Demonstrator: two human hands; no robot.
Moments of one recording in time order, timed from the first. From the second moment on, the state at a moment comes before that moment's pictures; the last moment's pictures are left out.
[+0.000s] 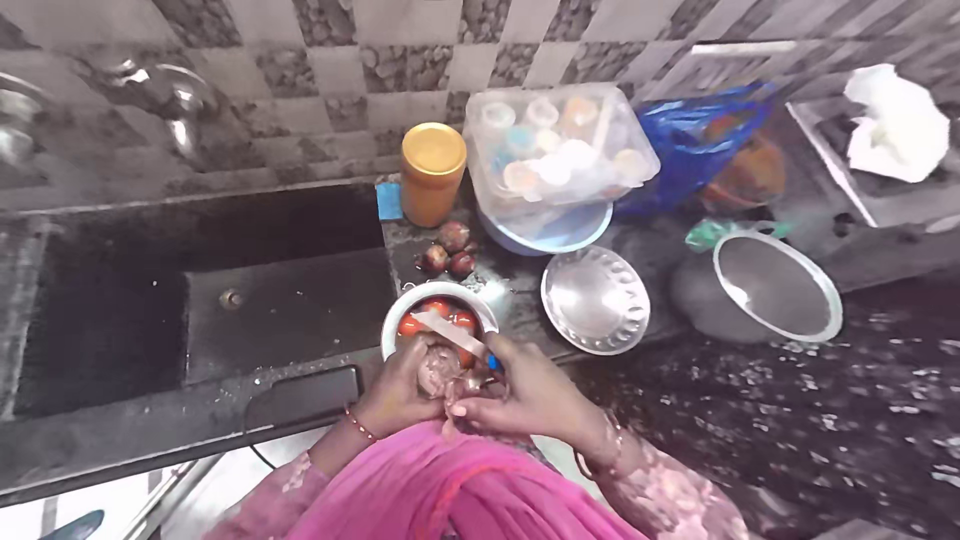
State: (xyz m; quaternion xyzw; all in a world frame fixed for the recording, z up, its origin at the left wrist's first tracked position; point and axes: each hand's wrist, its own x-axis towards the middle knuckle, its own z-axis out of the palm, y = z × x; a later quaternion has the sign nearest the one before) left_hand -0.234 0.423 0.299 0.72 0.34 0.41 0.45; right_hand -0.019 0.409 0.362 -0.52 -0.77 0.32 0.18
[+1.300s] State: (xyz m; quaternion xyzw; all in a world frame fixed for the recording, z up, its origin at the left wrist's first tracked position) left_hand -0.220 0.410 0.287 0.65 0.29 0.43 0.55; right_hand -0.028 0.393 0.366 -0.53 -0.79 0.30 0.06
